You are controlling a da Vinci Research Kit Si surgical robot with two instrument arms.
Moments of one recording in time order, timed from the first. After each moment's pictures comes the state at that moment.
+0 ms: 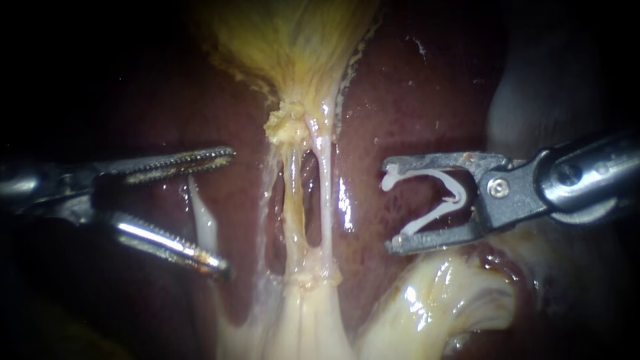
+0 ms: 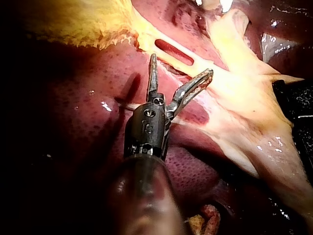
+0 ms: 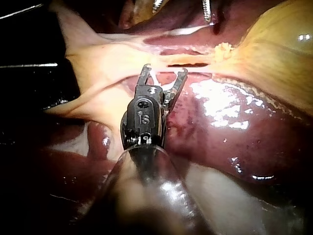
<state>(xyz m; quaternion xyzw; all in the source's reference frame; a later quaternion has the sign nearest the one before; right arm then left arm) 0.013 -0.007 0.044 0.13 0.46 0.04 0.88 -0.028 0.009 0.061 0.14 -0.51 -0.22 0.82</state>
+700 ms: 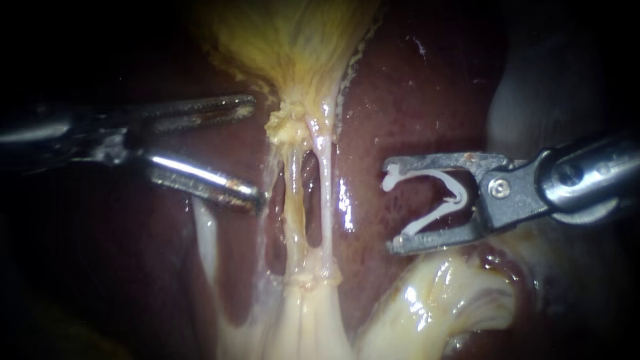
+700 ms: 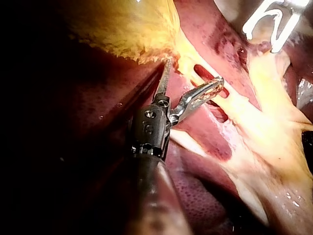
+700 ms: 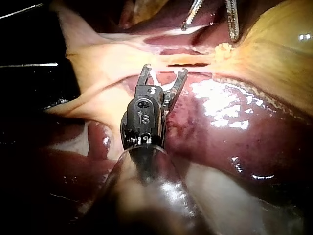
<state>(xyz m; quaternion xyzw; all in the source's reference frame) 0.013 -0.007 0.044 0.13 0.46 0.04 0.88 -0.029 0.016 0.067 0.16 -0.50 -0.29 0.80</state>
